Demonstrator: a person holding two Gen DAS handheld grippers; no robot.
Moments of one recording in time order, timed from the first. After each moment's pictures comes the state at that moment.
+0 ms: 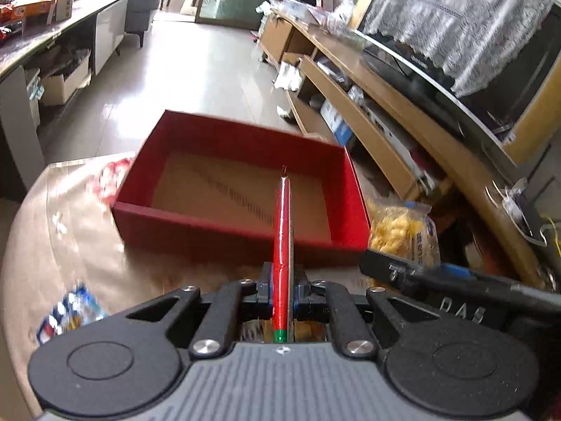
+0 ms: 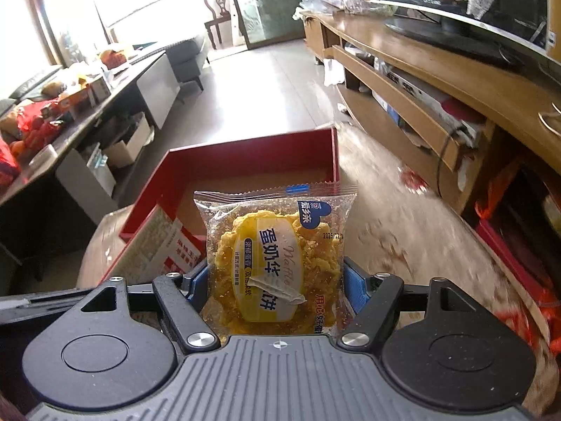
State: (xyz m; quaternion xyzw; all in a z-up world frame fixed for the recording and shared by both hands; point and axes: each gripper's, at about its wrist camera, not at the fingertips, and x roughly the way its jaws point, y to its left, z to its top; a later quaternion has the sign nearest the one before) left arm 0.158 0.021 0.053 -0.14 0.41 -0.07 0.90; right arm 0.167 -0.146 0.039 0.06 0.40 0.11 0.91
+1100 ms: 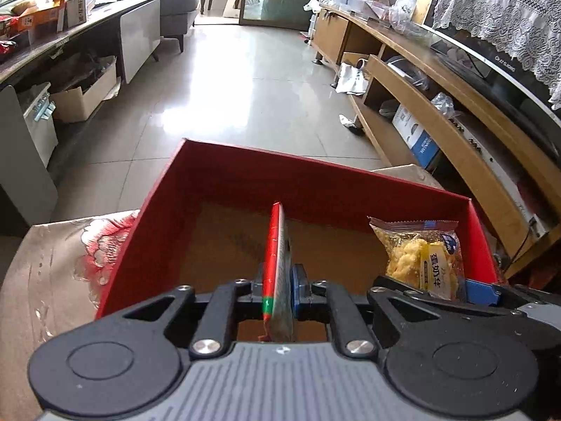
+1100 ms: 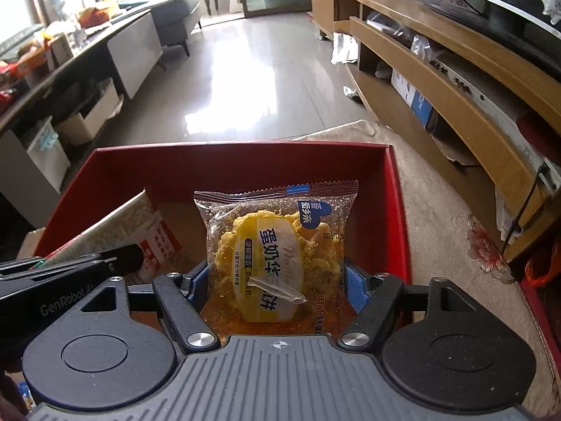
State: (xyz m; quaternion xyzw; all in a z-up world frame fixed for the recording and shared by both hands) left arm 0.299 0.037 -0.014 -0.10 0.42 0.02 0.90; right arm 0.302 -0.096 -0.027 0.00 0.44 0.10 0.89
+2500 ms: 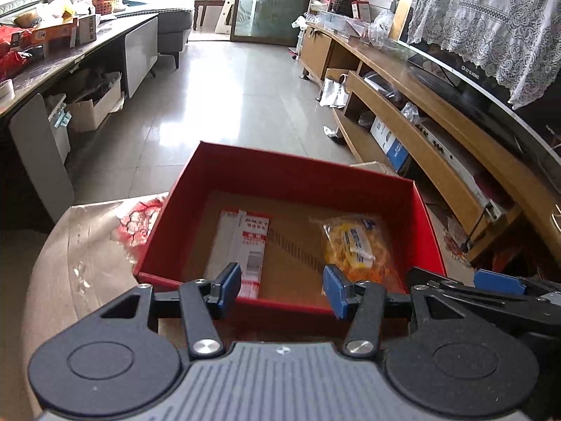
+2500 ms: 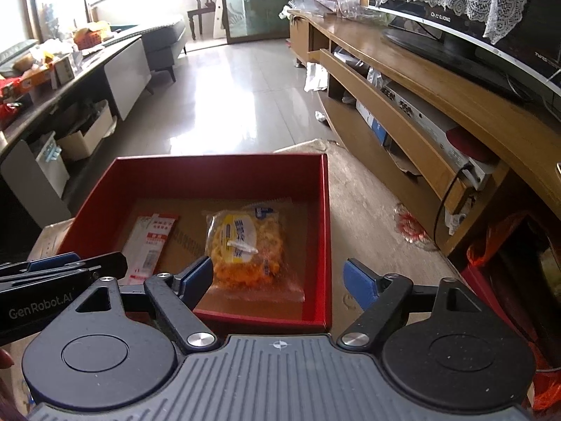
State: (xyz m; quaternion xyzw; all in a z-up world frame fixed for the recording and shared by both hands) left arm 0.211 0.031 0.029 -0.10 0.39 0.00 0.91; right arm 0.233 -0.129 0.016 0.00 0.40 0.07 0.91
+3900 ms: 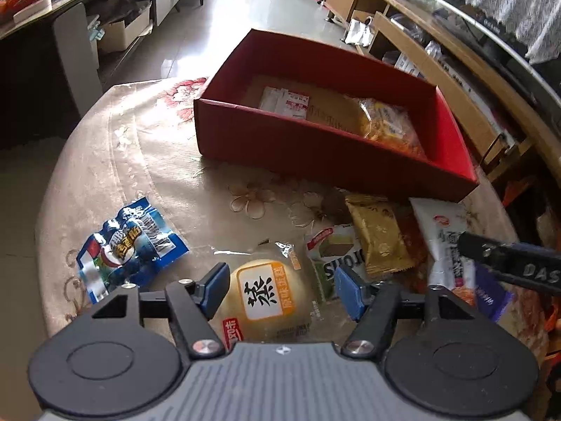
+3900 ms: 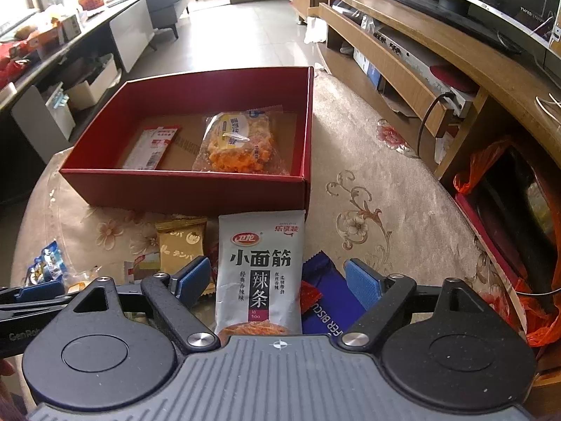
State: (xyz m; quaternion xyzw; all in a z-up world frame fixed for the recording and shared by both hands) left arm 0.120 0.046 -0.017 -0.14 0.48 0.02 0.87; right arm 0.164 -0.149 -0.007 -0.01 0.46 0.07 0.88
